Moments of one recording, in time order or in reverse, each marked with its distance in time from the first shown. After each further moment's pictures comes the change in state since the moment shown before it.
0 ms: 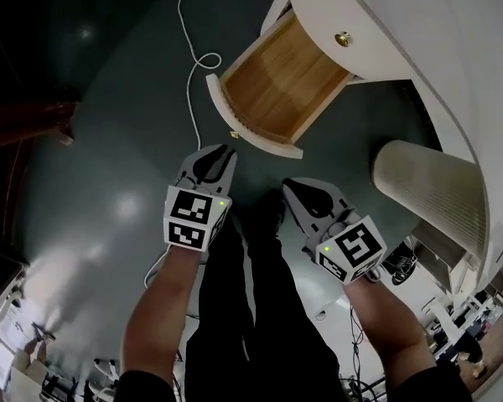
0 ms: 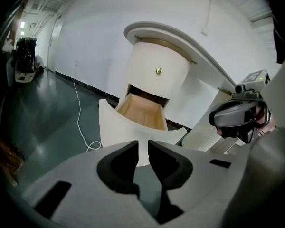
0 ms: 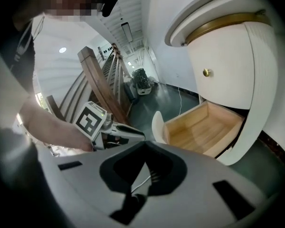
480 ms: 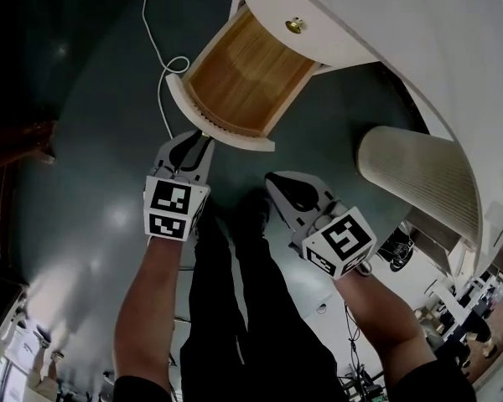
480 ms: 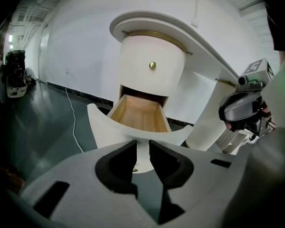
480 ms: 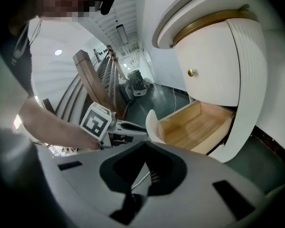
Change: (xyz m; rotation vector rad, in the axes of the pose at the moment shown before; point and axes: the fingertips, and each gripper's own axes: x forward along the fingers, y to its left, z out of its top) left arm 0.050 -0.009 0.018 0.133 -0.004 -0.004; right arm -0.020 -0.040 -0.012 0.044 -0.021 -0.031
